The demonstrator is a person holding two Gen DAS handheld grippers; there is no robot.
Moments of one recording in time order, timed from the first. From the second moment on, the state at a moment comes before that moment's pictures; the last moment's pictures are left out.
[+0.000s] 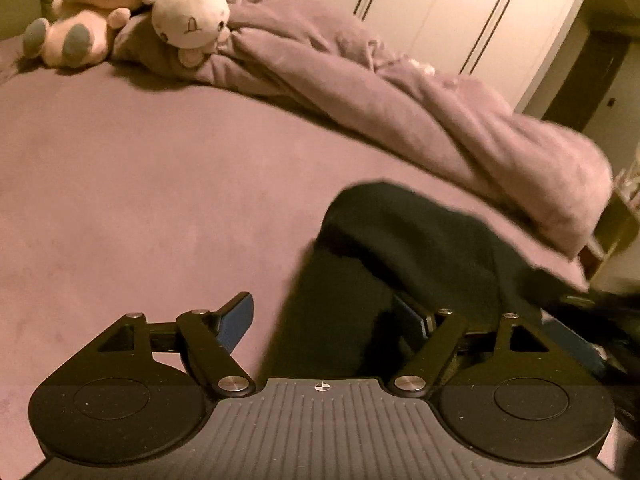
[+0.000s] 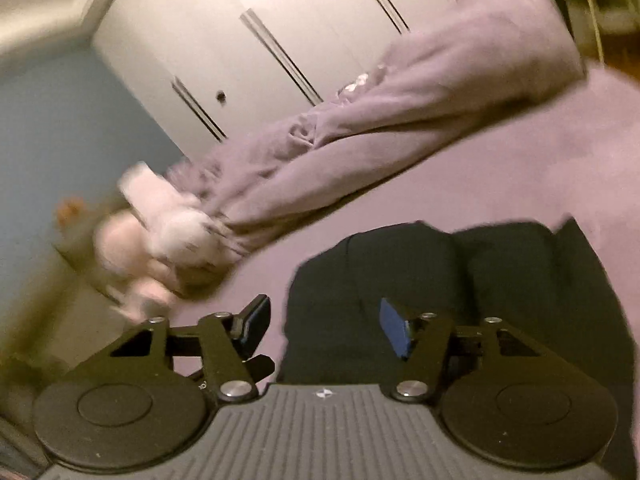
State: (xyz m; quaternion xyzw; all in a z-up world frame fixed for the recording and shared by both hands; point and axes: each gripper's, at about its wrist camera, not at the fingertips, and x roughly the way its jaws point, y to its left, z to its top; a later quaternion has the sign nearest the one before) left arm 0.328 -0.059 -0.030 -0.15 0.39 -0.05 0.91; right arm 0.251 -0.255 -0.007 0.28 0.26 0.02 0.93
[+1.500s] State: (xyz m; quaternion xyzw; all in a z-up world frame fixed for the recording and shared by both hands) left arm 0.142 -0.058 -0.012 0.06 0.48 -0.05 0.87; right arm 0.095 -0.195 -0.034 0.05 0.54 -0.14 0.83
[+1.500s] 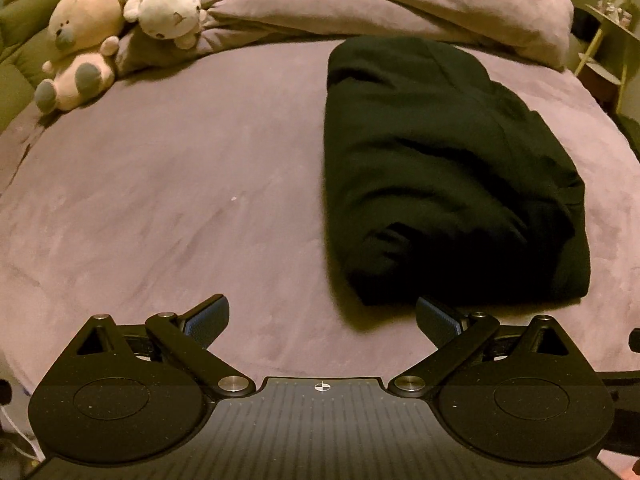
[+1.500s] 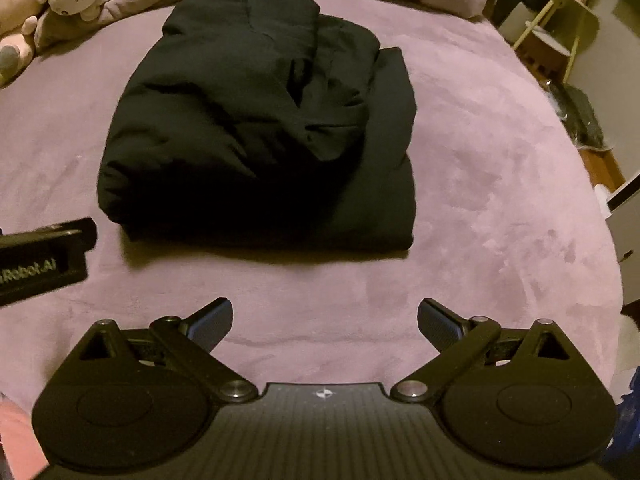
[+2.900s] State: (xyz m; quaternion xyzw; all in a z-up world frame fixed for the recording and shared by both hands) left arm 0.144 -0.058 -0.014 0.06 0.48 -0.06 0.87; right arm 0.097 -0.202 -0.022 0.06 0.52 -0.16 0.84
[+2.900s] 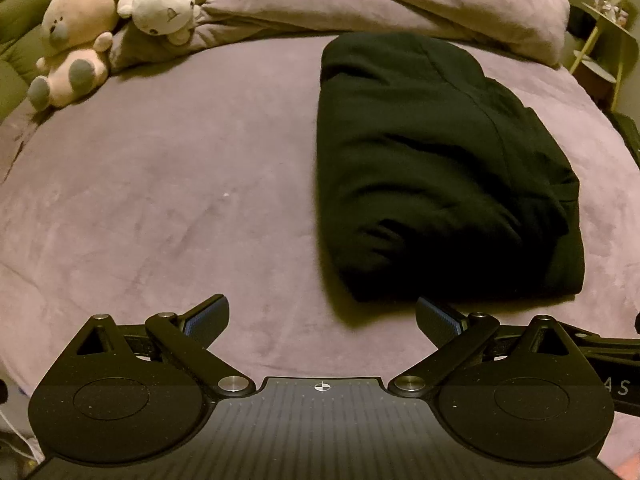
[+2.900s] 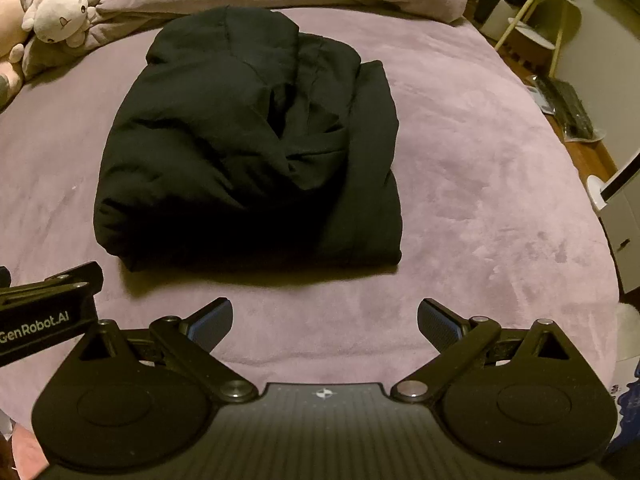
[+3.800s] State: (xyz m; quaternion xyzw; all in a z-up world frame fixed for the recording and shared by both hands) left arm 0.140 -0.062 -0.019 0.09 0.48 -0.08 0.87; right arm 0.095 -0.207 -0.020 0.08 0.51 -0.16 0.84
